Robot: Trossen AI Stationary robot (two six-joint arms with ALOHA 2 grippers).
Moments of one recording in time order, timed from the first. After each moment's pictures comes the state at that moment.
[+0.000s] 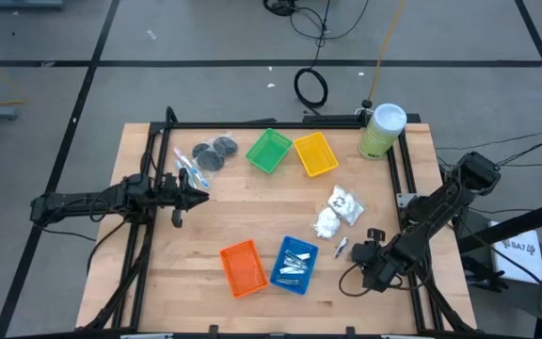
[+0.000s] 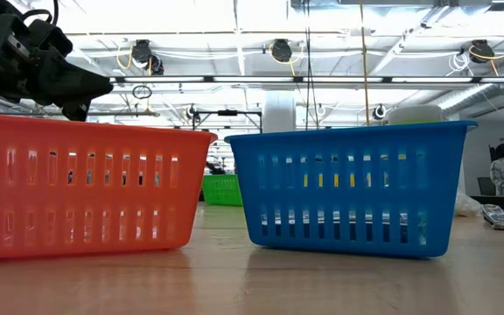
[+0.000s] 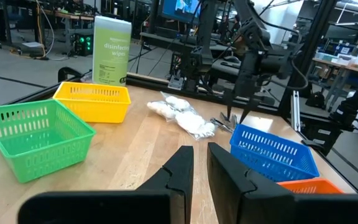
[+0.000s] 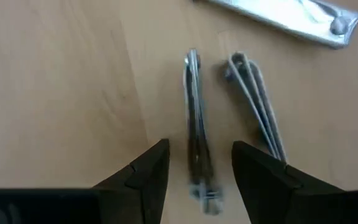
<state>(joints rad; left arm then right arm) 0.12 0.15 0.02 0.11 0.12 -0.18 0.84 1.42 0.63 -0.59 0.17 1.05</state>
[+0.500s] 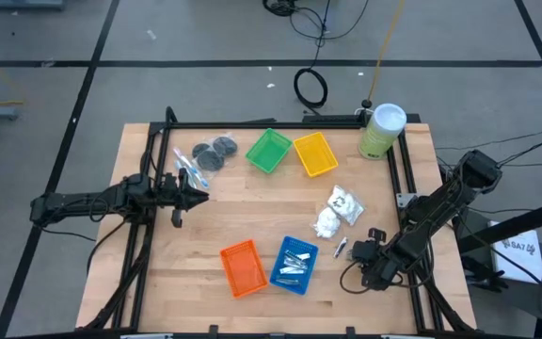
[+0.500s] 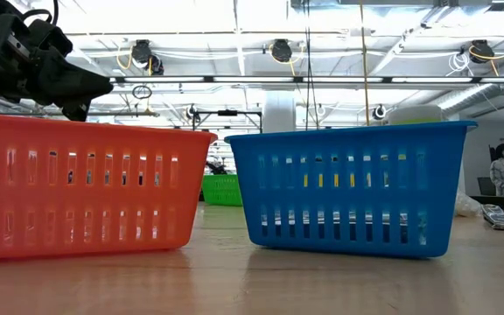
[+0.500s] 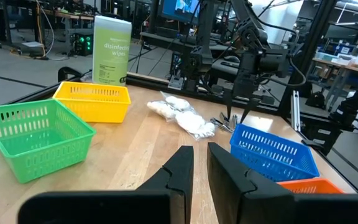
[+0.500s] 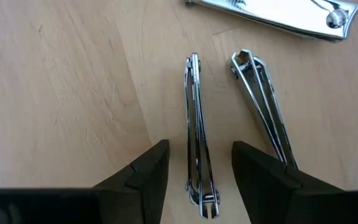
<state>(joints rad) 0.12 0.15 0.02 0.11 0.12 -0.18 0.84 1.42 0.59 -0.52 0.16 1.13</state>
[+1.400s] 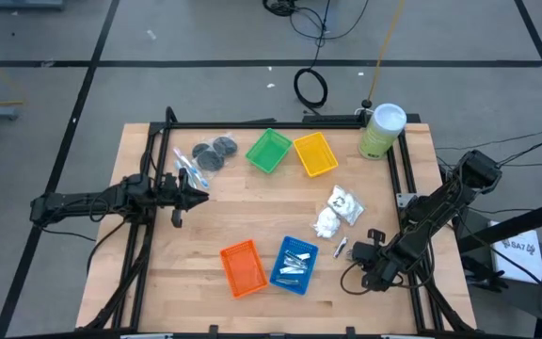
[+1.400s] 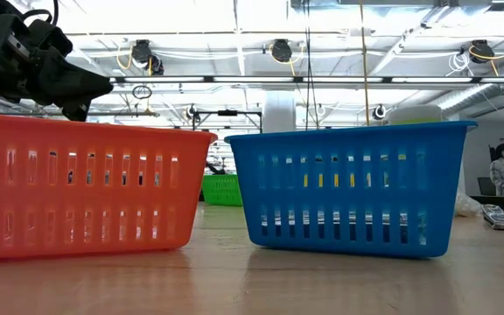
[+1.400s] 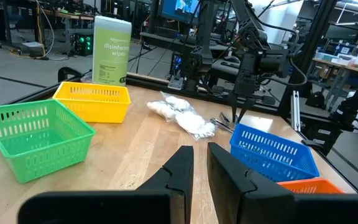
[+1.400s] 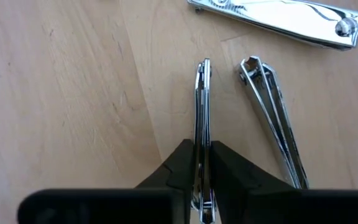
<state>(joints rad) 0.12 0.15 0.02 0.11 0.12 -0.18 0.84 1.43 0.59 -0.50 0.19 1.11</state>
